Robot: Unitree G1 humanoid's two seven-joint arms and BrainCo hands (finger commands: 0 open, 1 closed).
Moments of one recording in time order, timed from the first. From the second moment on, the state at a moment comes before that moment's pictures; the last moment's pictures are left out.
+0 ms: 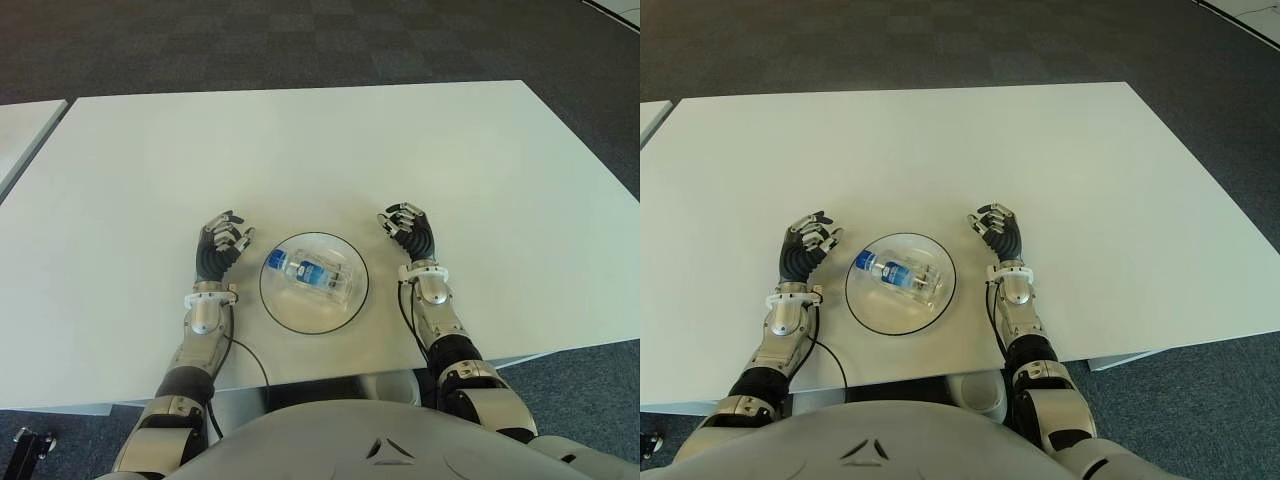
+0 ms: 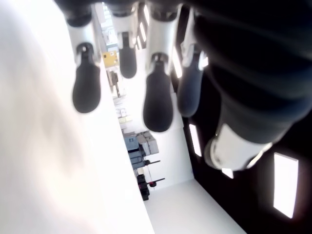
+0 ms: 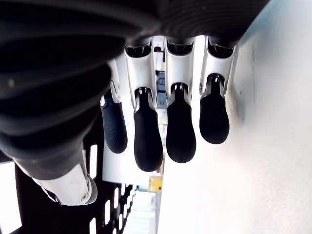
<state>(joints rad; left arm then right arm) -0.02 0.16 0.03 0.71 0.10 -0.69 0.22 -0.23 -0.04 -0.04 0.79 -0.09 -0.49 -0.10</state>
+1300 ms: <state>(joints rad) -0.11 0.14 0.14 0.81 -0.14 -0.59 -0.08 -0.25 -0.04 -0.05 0.83 -0.09 -0.49 -0.10</state>
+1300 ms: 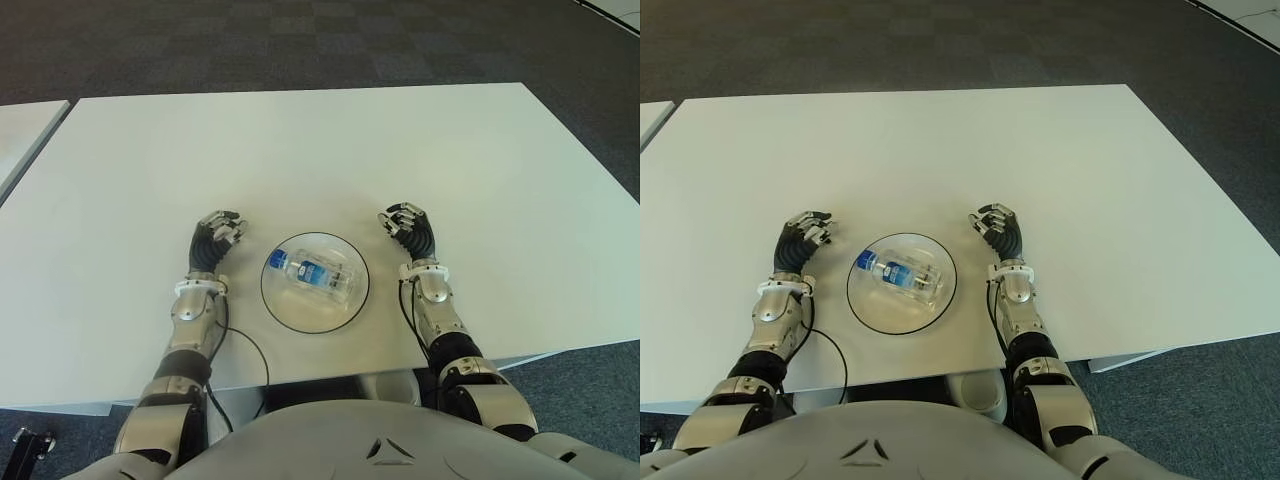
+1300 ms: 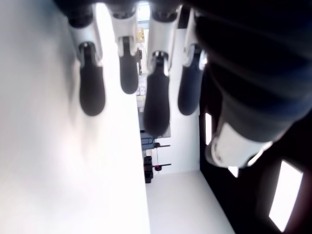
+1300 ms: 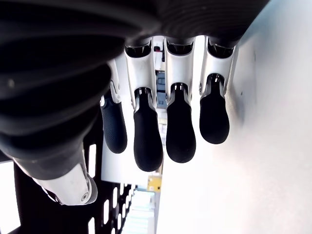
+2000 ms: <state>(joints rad) -0.15 0.06 0.23 0.85 -0.26 -0.61 -0.21 -0.29 -0.03 -0.06 0.88 -0.09 -0.49 -0.10</state>
